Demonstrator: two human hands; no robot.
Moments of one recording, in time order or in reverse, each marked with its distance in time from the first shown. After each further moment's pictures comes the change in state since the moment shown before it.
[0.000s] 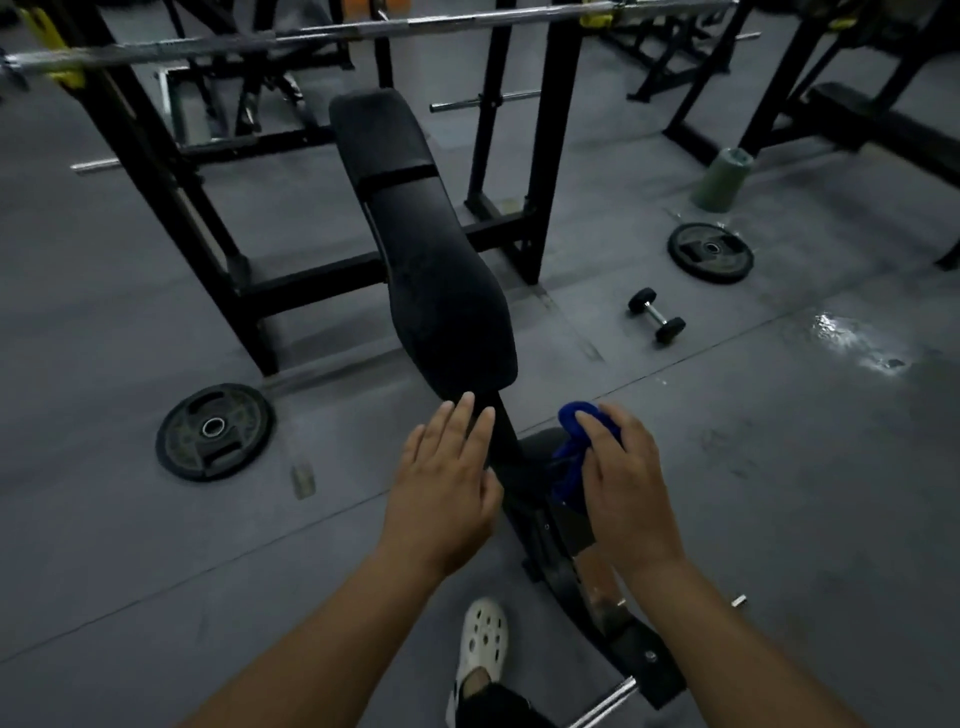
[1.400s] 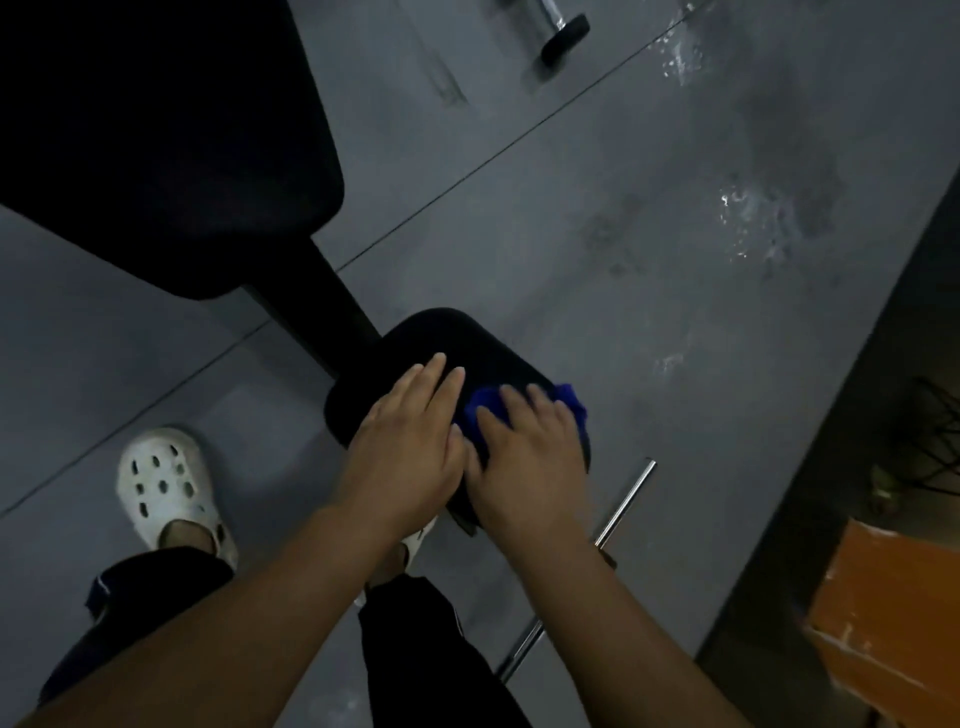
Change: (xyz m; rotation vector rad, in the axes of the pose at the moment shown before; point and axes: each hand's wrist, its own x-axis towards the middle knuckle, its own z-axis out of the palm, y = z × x) left_hand 0.277 -0.082 0.359 -0.472 -0.640 0.200; right_hand 0.113 0.163 0.302 -0.554 -0.684 0.529
